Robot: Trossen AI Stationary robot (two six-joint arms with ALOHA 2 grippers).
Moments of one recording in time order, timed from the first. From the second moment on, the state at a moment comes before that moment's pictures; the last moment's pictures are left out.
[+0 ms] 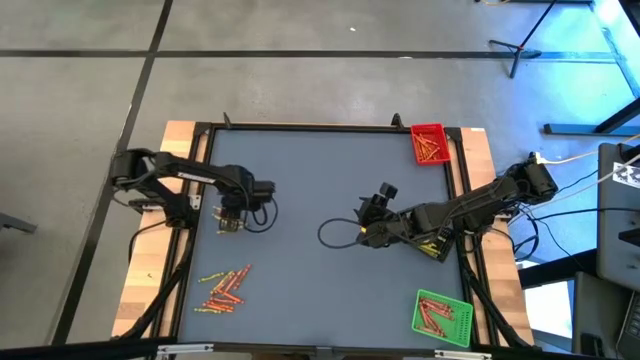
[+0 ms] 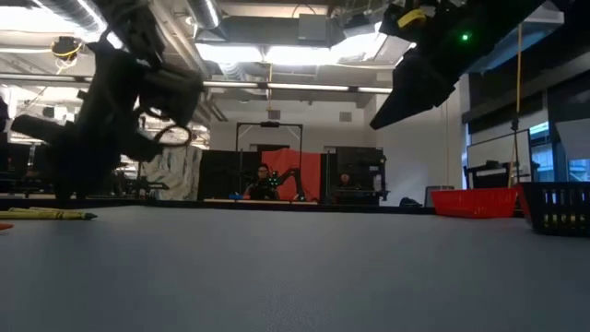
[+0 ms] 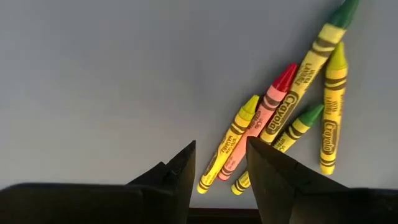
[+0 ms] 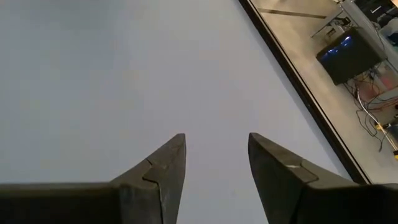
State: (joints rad) left arm 0.19 1.51 0.75 -1.08 -0.09 0.18; right arm 0.30 1.49 0.90 -0.36 0.78 0.28
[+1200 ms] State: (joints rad) left arm 0.23 1.67 0.81 -1.06 -0.10 0.25; right arm 0.30 1.49 0.90 -0.36 0.77 0.31
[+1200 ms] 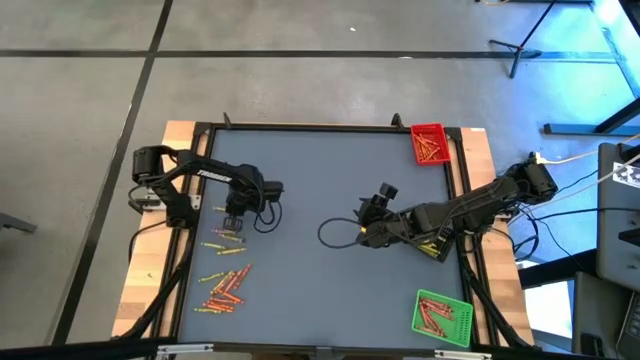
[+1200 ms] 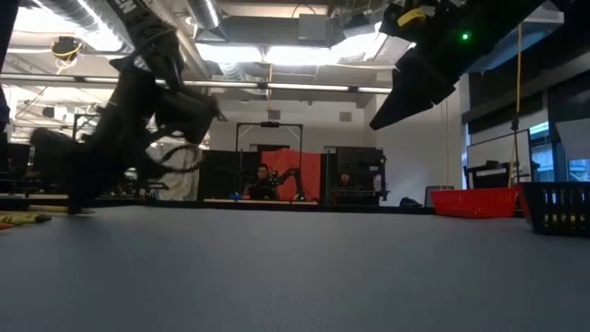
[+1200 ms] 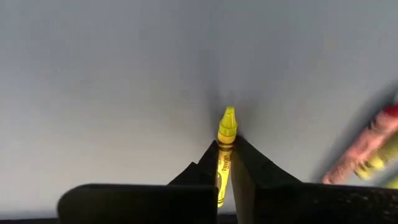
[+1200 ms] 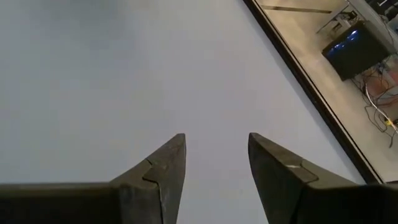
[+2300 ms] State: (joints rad) left arm -0.03 1.31 0.86 -0.10 0.01 0.31; right arm 0.30 1.55 0.90 -0.02 0.74 0.09
